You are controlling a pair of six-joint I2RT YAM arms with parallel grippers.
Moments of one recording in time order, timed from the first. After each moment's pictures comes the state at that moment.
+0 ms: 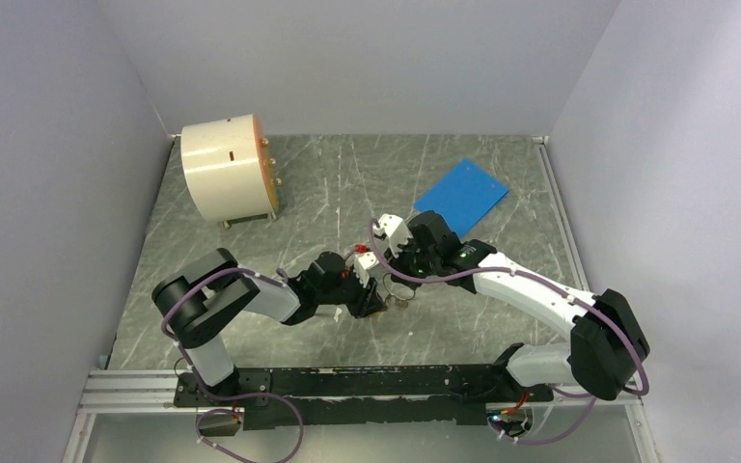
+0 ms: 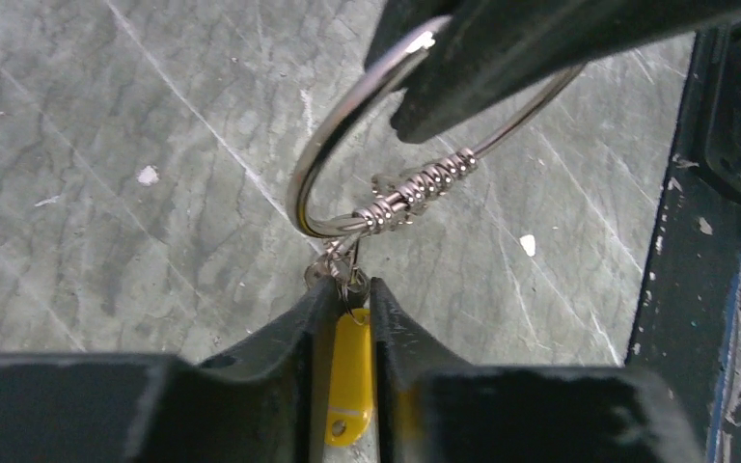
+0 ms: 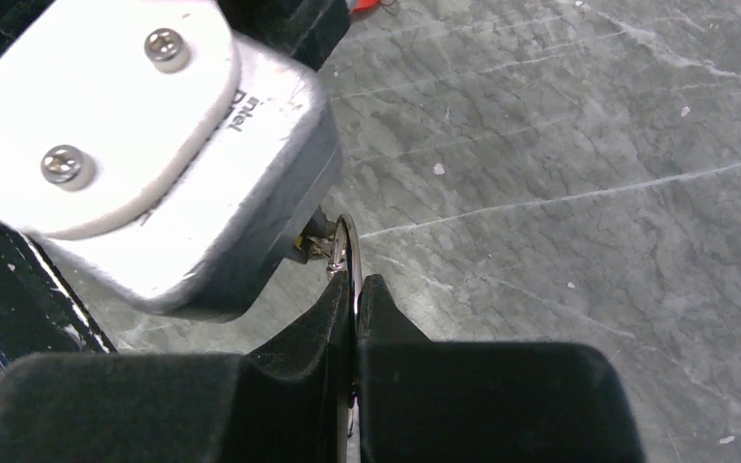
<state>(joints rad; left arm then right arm) -0.87 1.72 0.54 0.70 0.41 -0.20 0.72 1.29 0.82 -0.36 -0.24 -0.15</state>
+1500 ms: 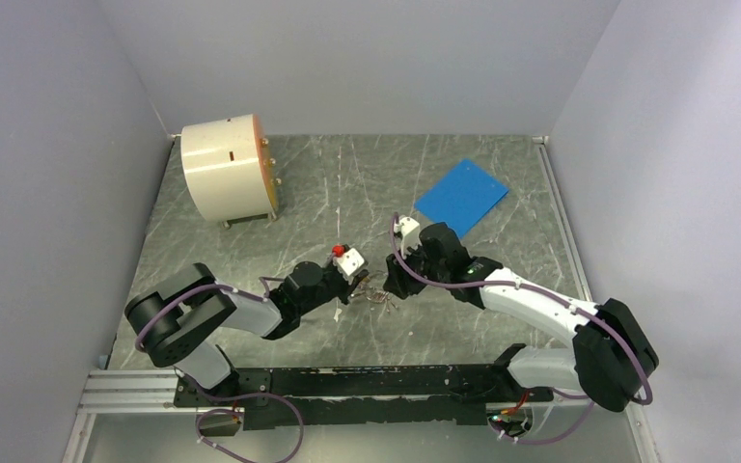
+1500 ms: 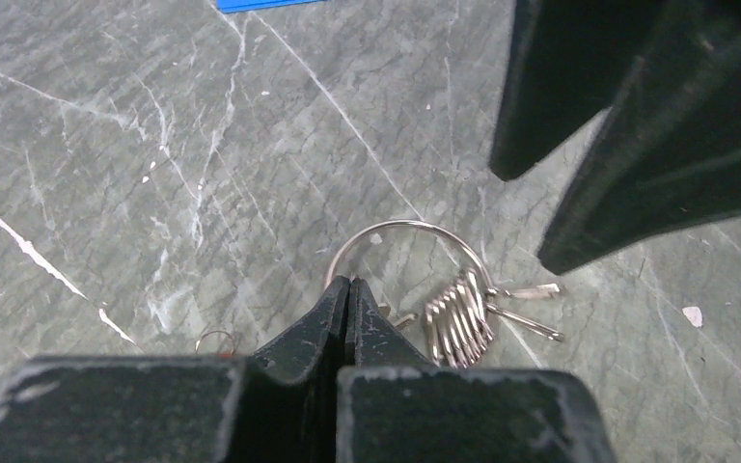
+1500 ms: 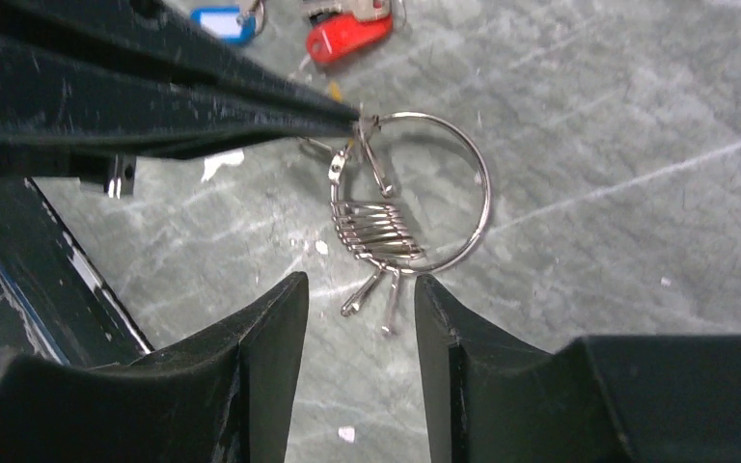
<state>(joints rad) -0.88 1.56 0.37 0.98 0.04 0.04 0.70 1.22 0.65 -0.15 -0.27 0.12</state>
